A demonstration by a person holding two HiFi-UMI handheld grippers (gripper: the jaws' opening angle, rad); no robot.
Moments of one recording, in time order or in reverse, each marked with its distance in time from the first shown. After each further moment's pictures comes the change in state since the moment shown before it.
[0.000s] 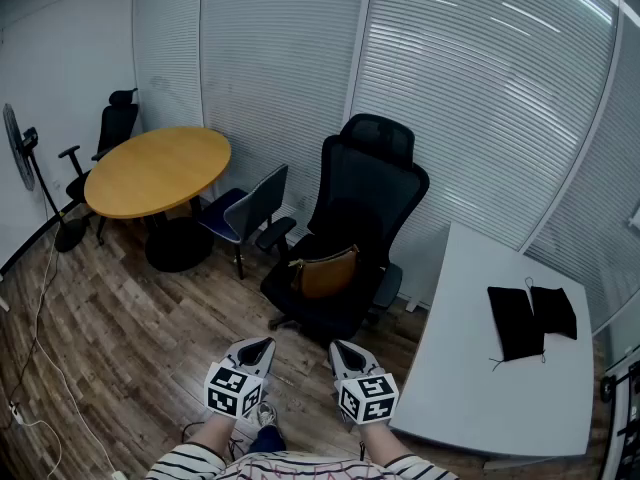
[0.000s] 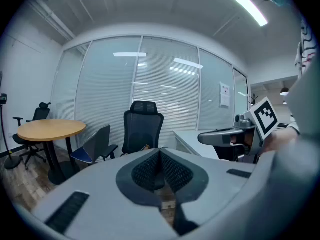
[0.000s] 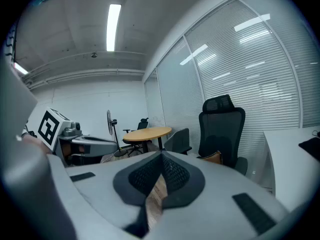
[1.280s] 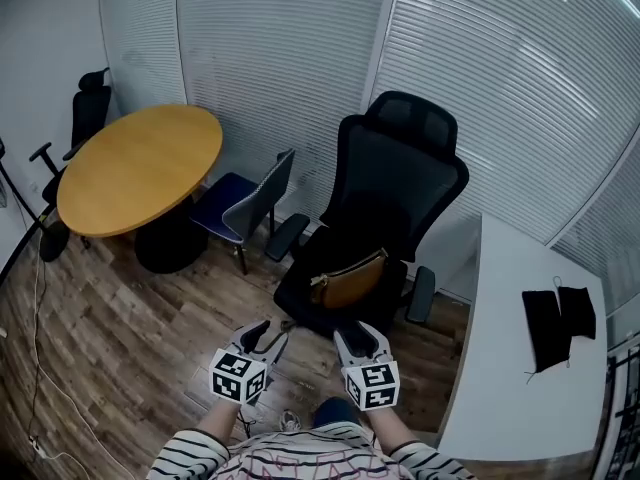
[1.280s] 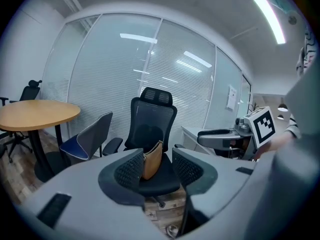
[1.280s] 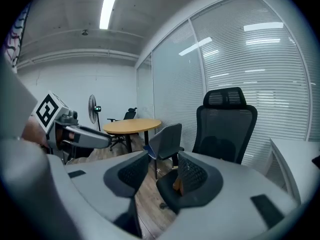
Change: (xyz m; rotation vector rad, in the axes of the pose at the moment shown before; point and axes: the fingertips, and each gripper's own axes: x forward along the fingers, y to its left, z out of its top) left arm 0.131 0.210 -0.008 -0.100 0.093 -0.107; right arm 0.233 -0.038 0.008 -0.082 0.086 -0.142
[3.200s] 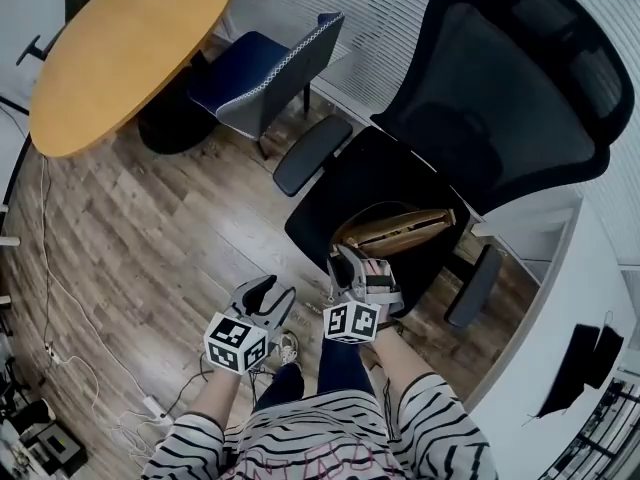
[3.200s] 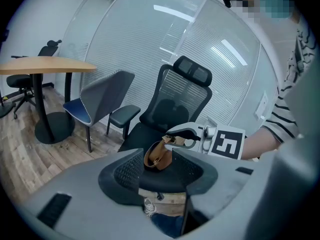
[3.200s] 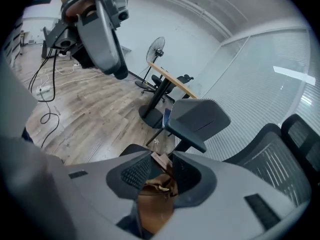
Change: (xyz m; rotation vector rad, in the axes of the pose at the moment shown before) left arm 0.181 0.124 -0.099 -0.300 0.205 0.098; right arm 0.299 -0.048 -0.146 -0.917 0.250 0.299
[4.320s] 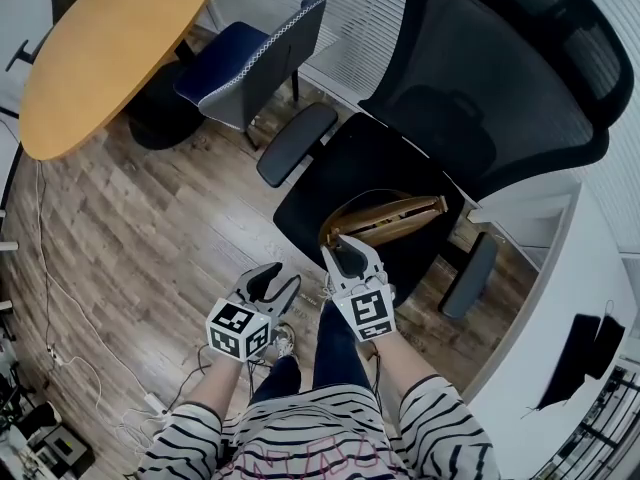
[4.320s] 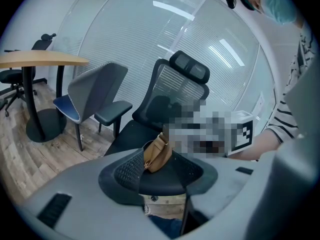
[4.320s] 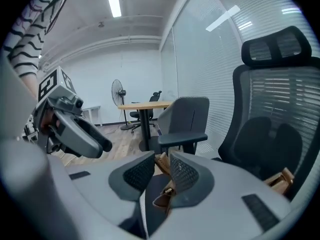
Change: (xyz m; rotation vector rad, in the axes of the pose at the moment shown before) left arm 0.038 -0.021 -0.001 -0.003 0.024 -0.059; right arm -0.031 -0.041 0.002 0.734 -0.267 0.094
